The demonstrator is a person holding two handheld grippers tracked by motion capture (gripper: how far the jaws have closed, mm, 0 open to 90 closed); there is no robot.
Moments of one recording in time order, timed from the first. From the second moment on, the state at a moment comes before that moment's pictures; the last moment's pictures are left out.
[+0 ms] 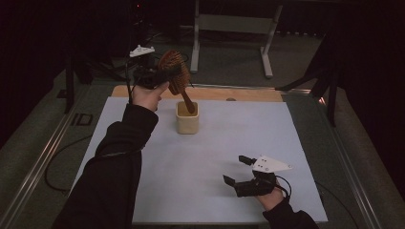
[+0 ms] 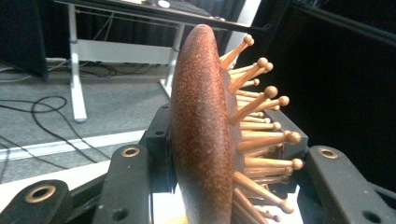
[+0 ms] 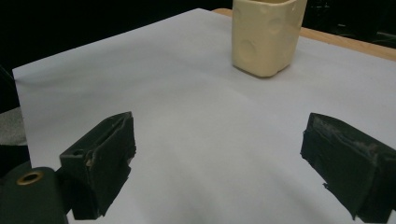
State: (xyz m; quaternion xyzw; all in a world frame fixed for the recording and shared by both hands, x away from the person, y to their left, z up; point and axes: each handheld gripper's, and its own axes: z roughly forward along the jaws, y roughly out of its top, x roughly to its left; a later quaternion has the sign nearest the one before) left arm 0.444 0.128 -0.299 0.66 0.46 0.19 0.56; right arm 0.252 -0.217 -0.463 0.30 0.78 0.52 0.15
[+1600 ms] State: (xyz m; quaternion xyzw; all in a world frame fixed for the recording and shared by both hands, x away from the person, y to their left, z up) left arm 0.472 0.122 -0.382 0.67 0.49 0.14 0.54; right arm 0.253 -0.219 -0.464 0.30 0.78 0.52 0.14
